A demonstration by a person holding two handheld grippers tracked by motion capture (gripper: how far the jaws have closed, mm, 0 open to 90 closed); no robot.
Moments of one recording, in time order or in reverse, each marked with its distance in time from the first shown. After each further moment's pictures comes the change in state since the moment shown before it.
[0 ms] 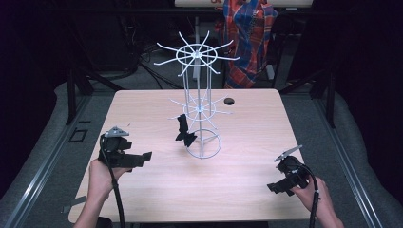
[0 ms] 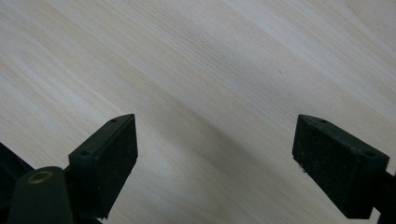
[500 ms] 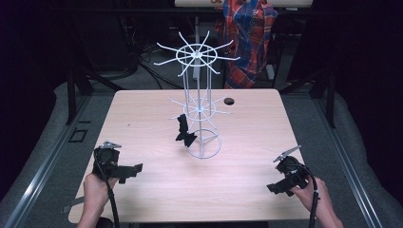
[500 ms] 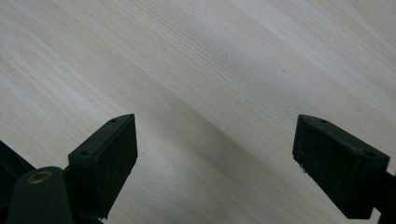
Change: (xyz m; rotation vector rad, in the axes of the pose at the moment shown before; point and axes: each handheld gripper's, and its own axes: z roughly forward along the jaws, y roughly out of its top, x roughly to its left) left arm 0.025 -0.046 0.020 0.109 0.095 -0.136; right arm 0.002 0.000 0.002 -0.001 0.010 -0.001
